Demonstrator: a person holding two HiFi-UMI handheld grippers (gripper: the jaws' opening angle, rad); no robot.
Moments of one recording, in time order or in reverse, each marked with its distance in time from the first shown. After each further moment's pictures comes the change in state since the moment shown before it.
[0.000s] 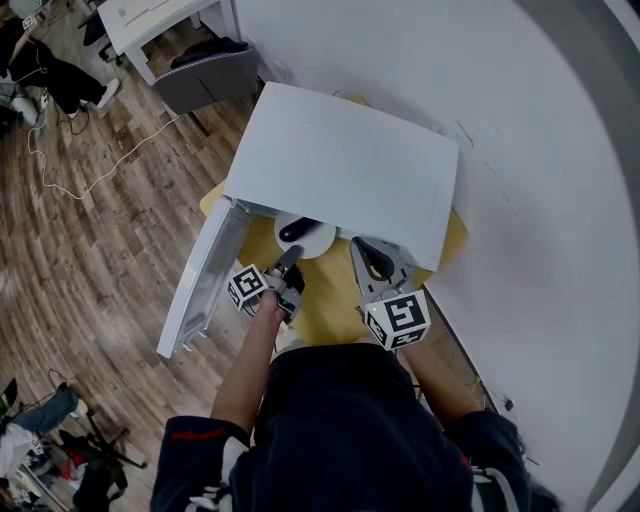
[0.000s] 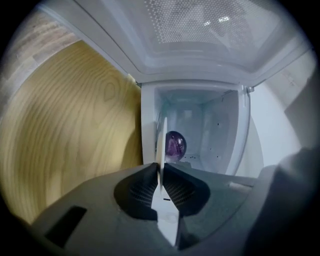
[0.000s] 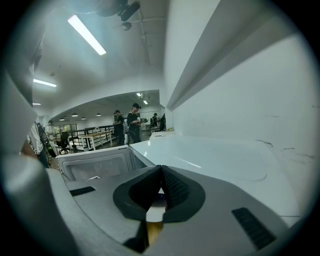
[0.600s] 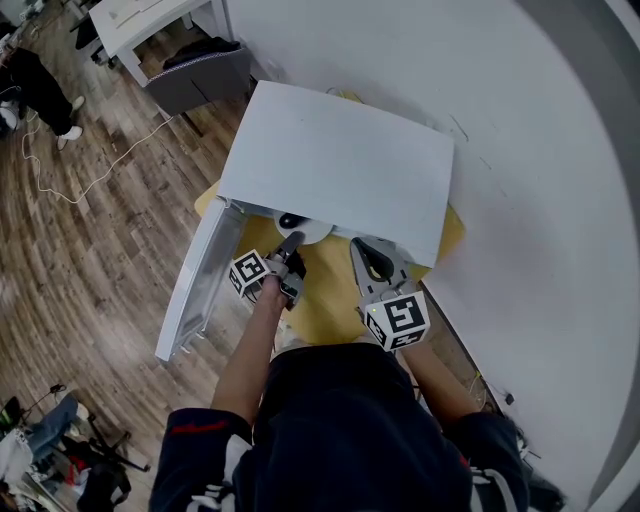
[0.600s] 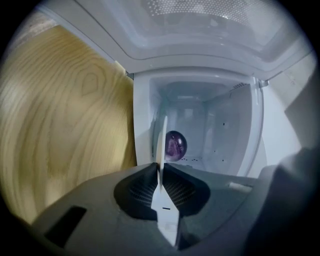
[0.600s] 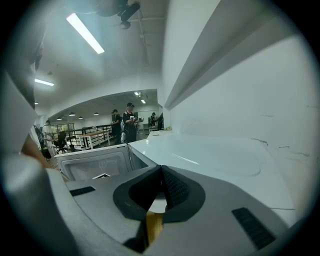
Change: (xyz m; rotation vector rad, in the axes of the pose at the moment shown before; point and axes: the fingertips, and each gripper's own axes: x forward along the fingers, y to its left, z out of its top) left arm 0.031 -0.006 0.009 0.003 0.004 0.000; right arm -0.008 -0.002 -0.006 0.007 0.010 -0.028
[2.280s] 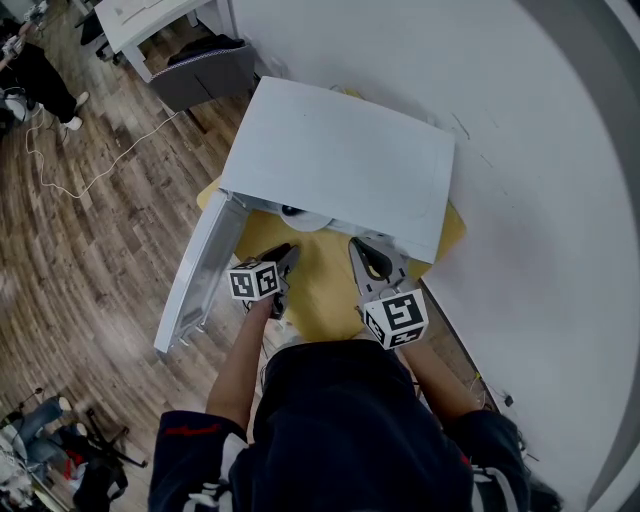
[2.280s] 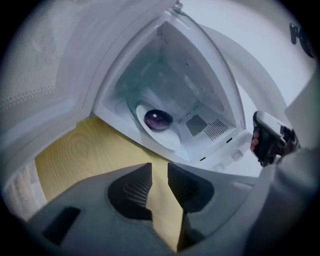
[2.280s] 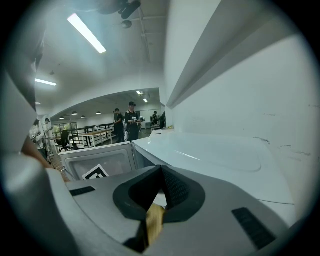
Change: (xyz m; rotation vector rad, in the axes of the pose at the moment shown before) left arm -0.038 0.008 -0.021 0.820 0.292 0.280; right arm -0.005 0.007 -0.007 -0.011 0.016 0.025
